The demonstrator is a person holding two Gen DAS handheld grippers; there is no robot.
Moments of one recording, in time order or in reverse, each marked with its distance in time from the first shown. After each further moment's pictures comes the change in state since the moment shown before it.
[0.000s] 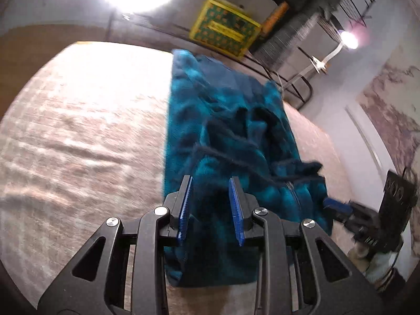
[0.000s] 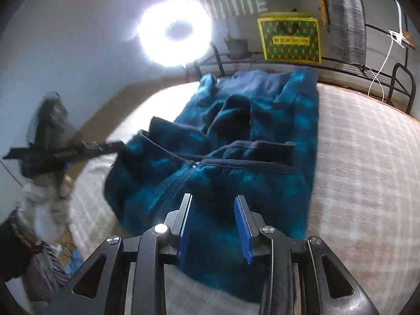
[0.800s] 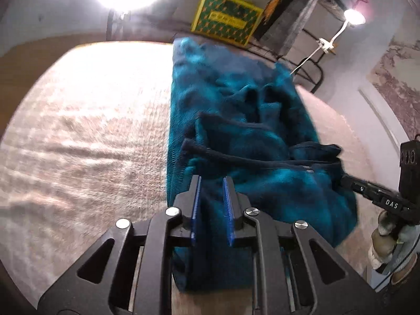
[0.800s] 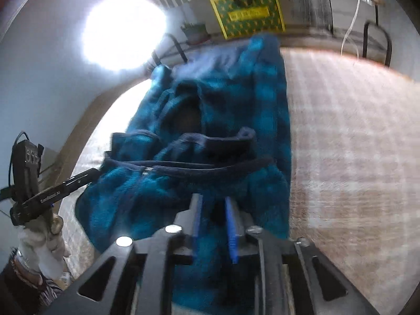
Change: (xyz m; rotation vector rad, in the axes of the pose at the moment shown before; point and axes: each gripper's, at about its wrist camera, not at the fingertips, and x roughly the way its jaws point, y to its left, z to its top) left arm 0.021 -0.018 -0.011 0.113 0.038 0.065; right arm 0.003 -0.035 0.000 0.197 0.031 -0.084
